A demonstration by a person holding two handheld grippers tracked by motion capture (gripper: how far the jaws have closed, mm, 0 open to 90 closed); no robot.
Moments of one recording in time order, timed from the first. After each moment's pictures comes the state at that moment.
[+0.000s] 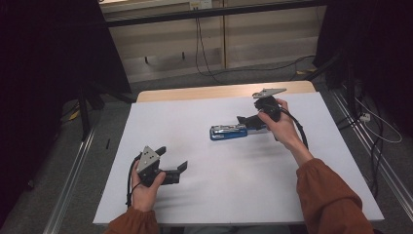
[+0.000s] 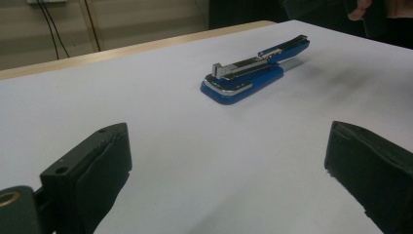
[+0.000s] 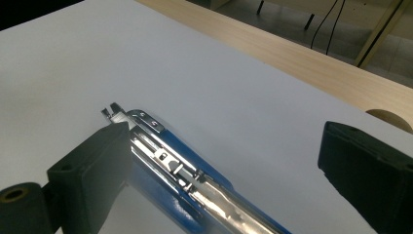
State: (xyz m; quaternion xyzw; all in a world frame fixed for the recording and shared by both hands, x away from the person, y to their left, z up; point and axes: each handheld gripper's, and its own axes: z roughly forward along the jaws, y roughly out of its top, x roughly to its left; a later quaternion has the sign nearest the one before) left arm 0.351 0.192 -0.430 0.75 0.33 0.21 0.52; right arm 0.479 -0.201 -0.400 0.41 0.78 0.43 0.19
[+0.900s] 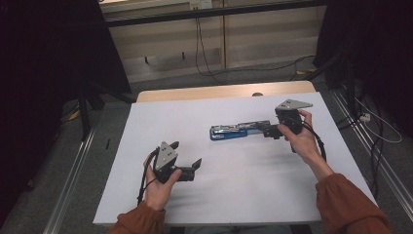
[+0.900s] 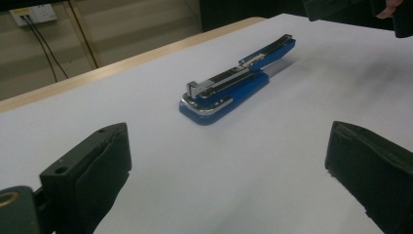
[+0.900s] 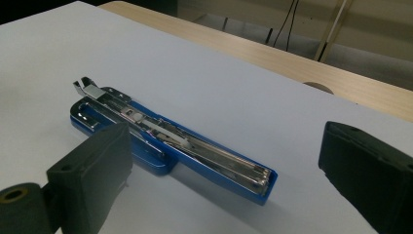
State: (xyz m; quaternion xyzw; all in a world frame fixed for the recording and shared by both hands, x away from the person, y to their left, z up) left arm 0.355 0.144 -0.420 0.78 0.29 0.23 0.50; right arm 0.432 -0.247 -0.410 0.44 0.74 0.44 0.25
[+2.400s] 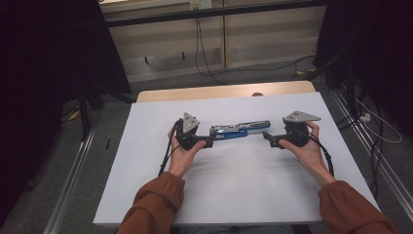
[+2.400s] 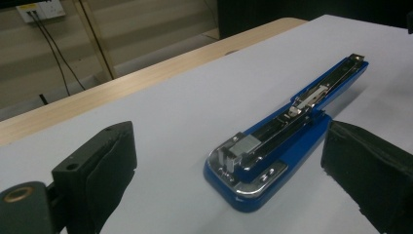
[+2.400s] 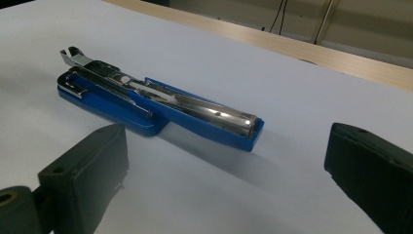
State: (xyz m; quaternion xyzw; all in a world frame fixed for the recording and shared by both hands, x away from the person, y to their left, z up) left arm 0.450 0.084 -0.427 0.78 0.32 0.24 0.49; right arm 0.411 -0.263 -0.437 0.44 0.73 0.45 0.26
